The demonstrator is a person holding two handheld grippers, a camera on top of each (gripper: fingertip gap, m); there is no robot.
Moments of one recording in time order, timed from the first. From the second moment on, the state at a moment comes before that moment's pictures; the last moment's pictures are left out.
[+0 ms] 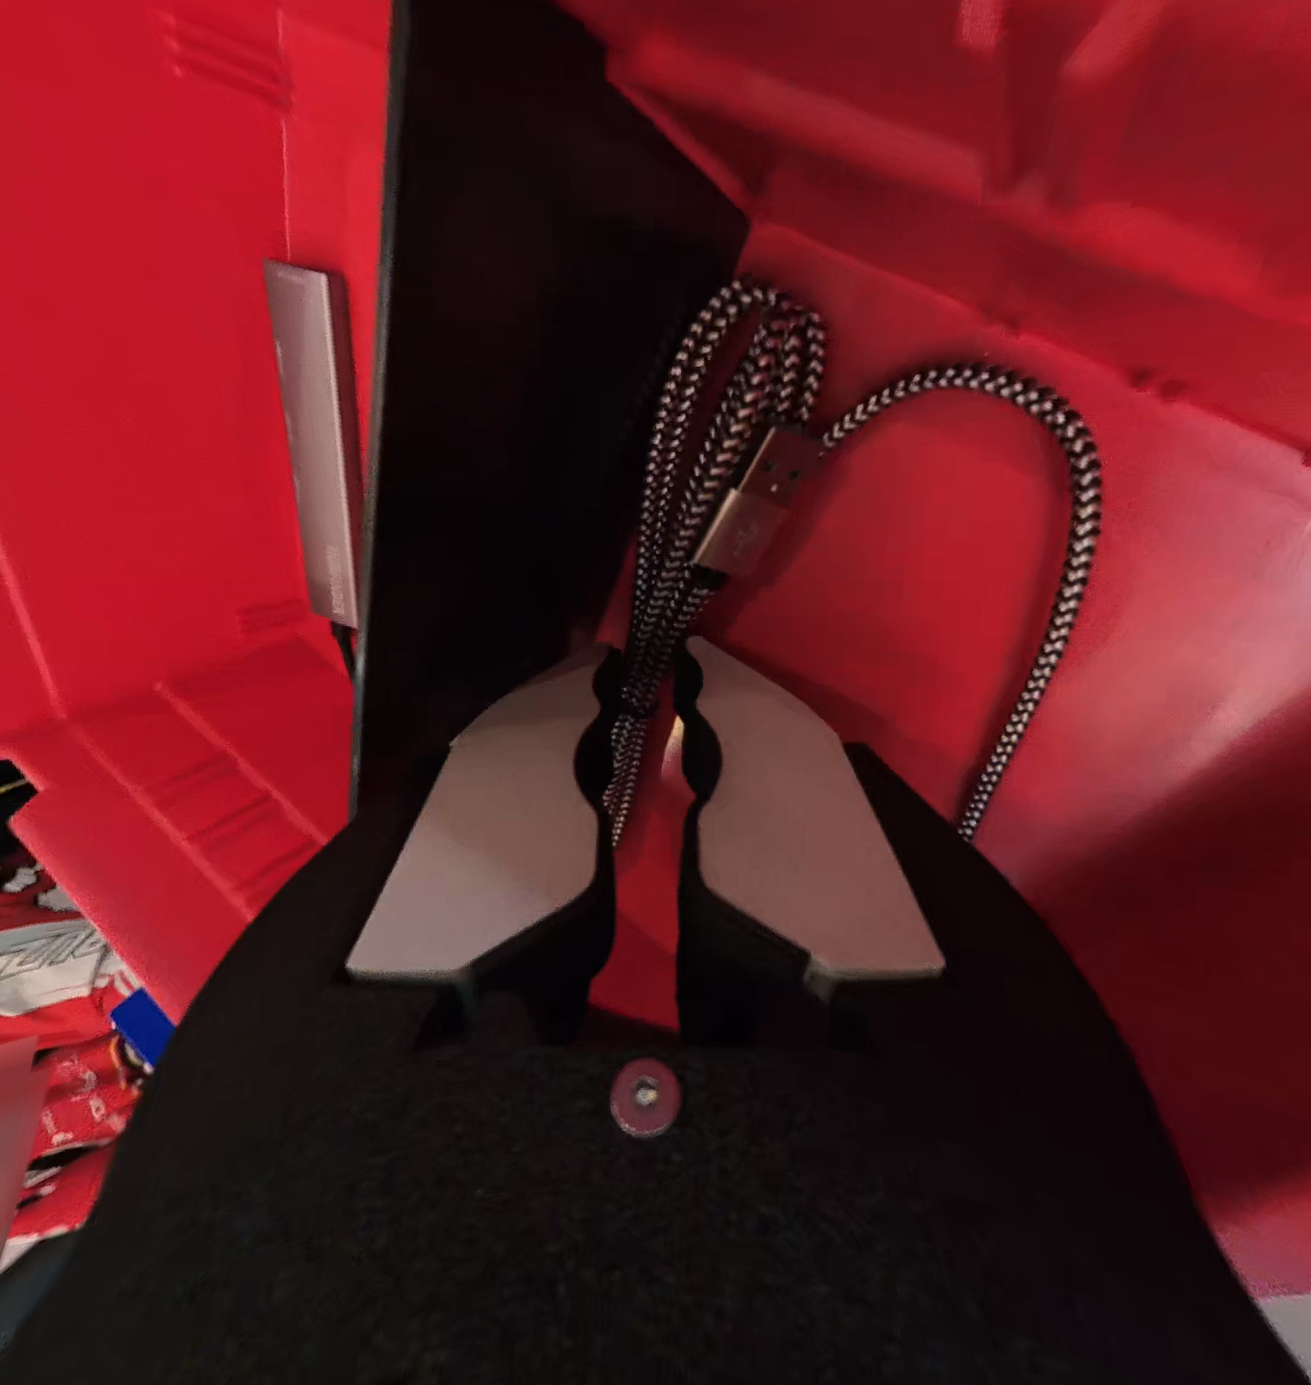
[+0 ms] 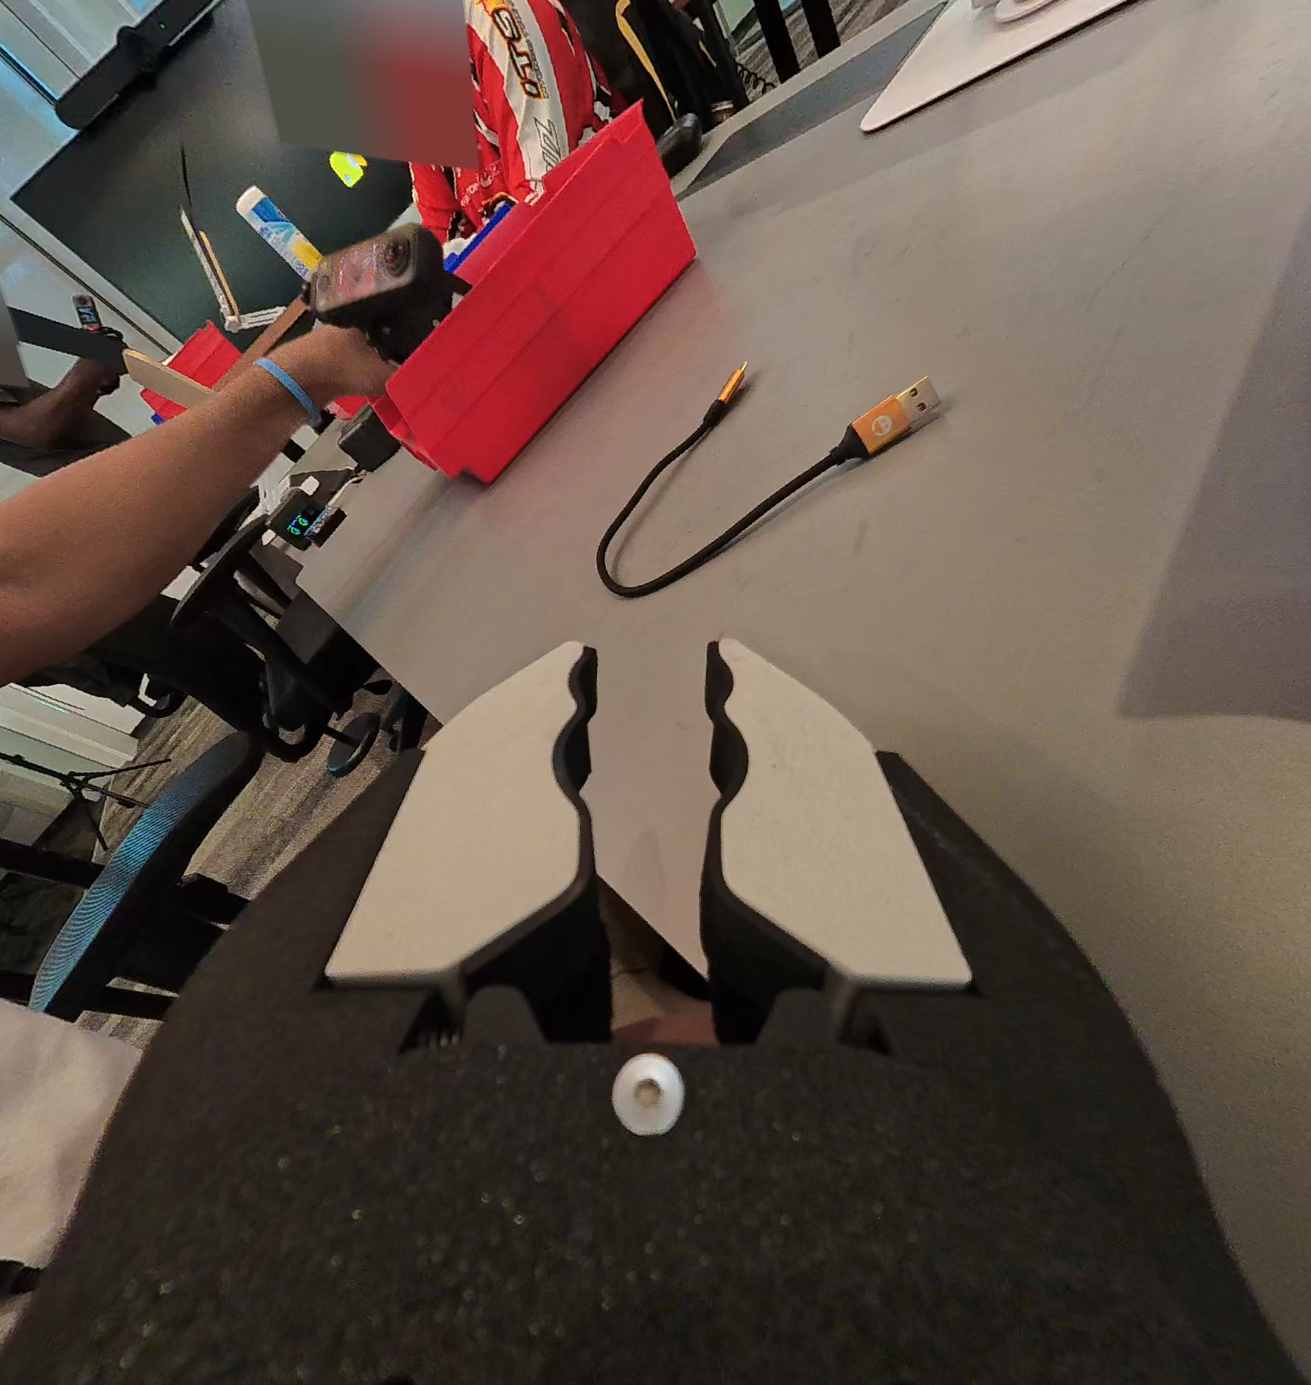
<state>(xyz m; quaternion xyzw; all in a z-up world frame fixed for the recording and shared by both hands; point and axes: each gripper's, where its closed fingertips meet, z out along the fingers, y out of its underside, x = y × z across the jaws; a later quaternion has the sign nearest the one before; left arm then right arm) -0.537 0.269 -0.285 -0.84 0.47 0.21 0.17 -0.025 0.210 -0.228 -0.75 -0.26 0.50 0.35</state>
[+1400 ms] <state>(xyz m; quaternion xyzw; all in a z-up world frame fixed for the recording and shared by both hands) -0.088 0.251 -0.242 -0.38 0.89 0.13 0.22 0.005 0.234 -0.215 -0.75 -0.21 0.47 0.42</state>
